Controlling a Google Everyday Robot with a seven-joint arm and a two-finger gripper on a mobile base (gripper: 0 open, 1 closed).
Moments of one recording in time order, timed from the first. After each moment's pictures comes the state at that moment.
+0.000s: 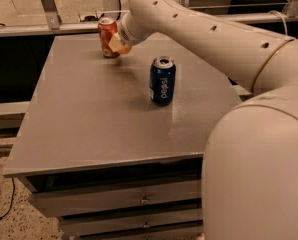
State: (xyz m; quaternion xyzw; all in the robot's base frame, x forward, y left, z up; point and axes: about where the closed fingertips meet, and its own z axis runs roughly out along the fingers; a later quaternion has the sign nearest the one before) arm 0.796 0.063 0.895 -0.37 0.82 0.06 0.43
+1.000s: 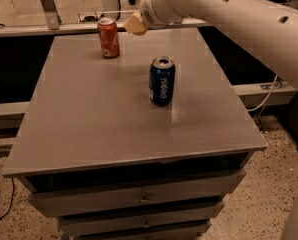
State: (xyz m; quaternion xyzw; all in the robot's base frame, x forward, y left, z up) arm 0.756 0.003 0.979 -0.38 0.78 0.04 0.50
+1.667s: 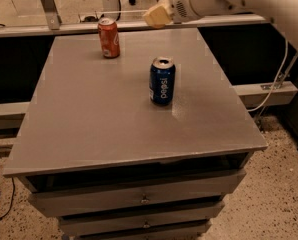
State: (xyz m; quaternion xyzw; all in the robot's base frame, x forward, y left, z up) arm 0.726 -0.055 1.015 -0.39 0.74 0.09 0.54
